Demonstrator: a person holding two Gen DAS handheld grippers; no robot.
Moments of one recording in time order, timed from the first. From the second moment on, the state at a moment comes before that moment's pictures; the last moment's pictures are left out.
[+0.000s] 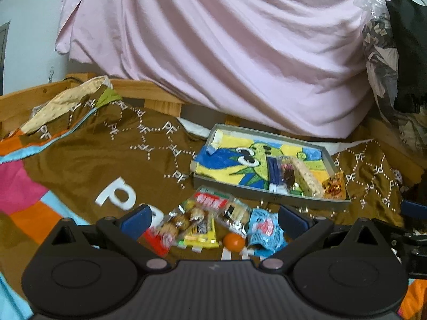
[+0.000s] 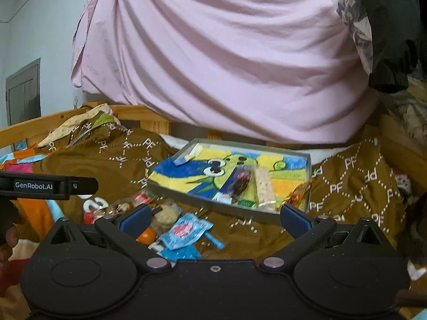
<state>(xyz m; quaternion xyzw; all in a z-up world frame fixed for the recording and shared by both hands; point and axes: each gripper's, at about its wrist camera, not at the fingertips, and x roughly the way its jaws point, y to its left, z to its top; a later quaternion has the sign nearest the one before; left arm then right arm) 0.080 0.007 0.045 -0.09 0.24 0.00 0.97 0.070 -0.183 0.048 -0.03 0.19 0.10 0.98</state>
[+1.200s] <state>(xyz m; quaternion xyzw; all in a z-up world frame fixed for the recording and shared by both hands) 0.059 0.015 -0.002 -0.05 0.27 0.01 0.96 0.062 -0.167 -0.020 0.00 0.29 0.11 0.95</state>
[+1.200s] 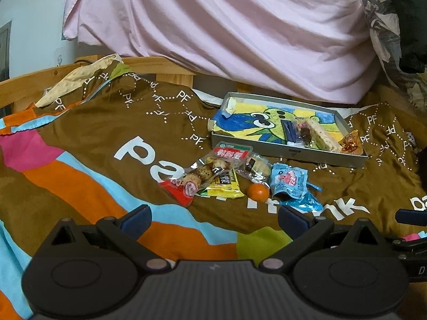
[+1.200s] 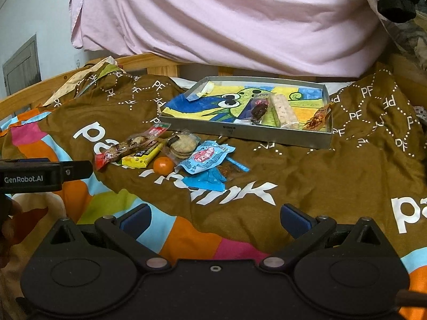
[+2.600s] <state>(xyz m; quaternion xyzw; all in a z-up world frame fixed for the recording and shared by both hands) 0.155 0.059 -0.017 -0.01 0.28 -0.05 0.96 0.121 -0.139 -0.033 -0.04 0.29 0.19 0.94</state>
